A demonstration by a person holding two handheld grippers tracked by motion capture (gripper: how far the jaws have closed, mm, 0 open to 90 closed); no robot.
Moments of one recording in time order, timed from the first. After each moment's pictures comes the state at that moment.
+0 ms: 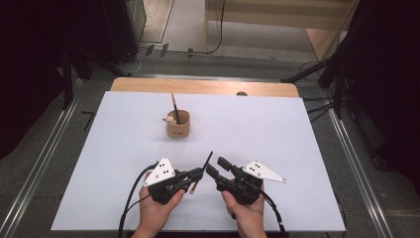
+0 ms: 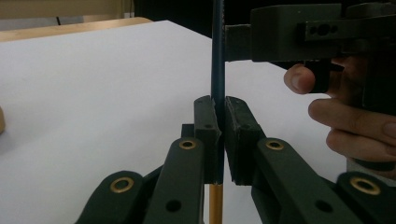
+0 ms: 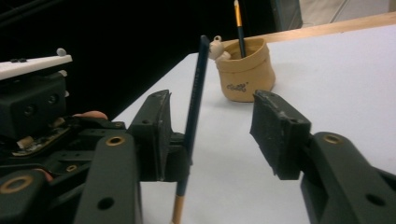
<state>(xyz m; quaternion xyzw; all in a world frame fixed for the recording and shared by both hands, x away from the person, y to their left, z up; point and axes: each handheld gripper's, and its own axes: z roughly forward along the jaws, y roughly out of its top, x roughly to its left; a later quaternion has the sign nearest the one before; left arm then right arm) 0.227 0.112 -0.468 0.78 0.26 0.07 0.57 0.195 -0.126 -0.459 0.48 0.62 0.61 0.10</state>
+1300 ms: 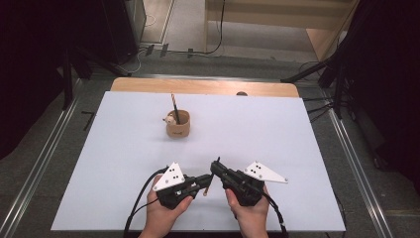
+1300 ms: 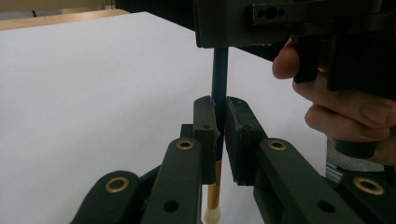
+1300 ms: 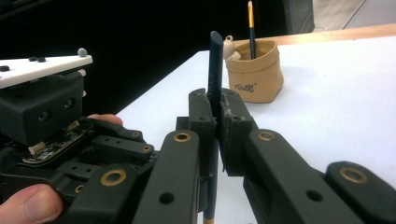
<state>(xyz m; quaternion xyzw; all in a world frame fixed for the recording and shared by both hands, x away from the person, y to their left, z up) 0.219 0.095 -0.472 0.79 0.24 0.05 0.56 0.191 -0.132 -0.455 0.45 0.64 0.60 0.11</state>
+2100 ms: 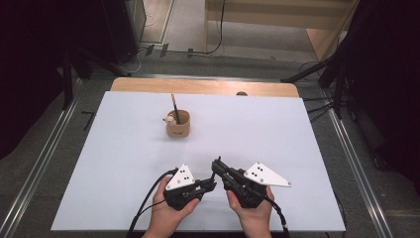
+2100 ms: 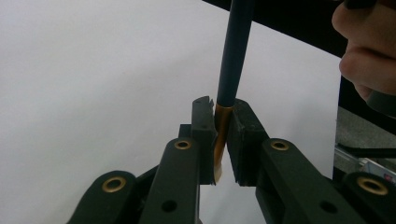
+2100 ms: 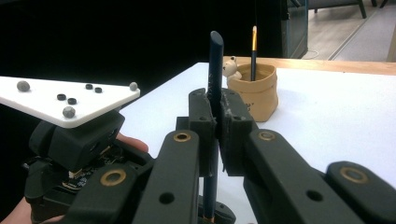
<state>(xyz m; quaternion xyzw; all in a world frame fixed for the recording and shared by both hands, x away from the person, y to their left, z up) 0.218 0.077 -0.481 0.82 0.24 0.04 0.51 0.182 -0.131 -0.438 0.42 0.66 0.60 0.16</state>
